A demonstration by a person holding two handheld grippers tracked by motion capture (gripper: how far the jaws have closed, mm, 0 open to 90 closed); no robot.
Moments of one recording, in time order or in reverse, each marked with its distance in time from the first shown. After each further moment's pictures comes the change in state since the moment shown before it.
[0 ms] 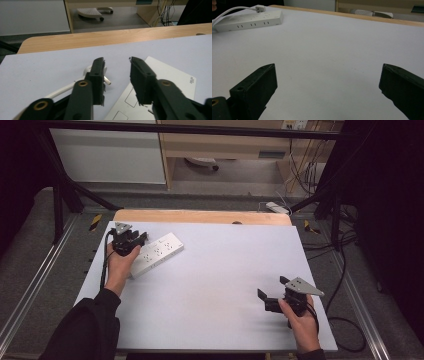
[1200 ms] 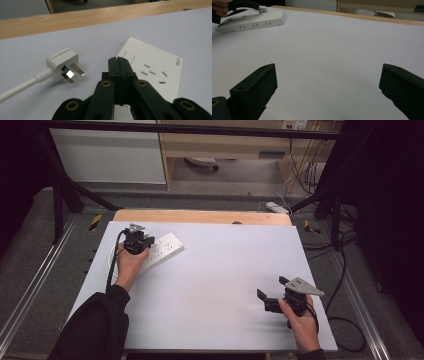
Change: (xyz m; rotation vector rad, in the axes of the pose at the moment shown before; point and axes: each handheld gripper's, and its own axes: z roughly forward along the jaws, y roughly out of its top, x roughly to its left) left arm -0.016 -0.004 0.026 0.155 -0.099 0.044; right arm 0.001 0.000 0.000 -0.002 0.011 0.006
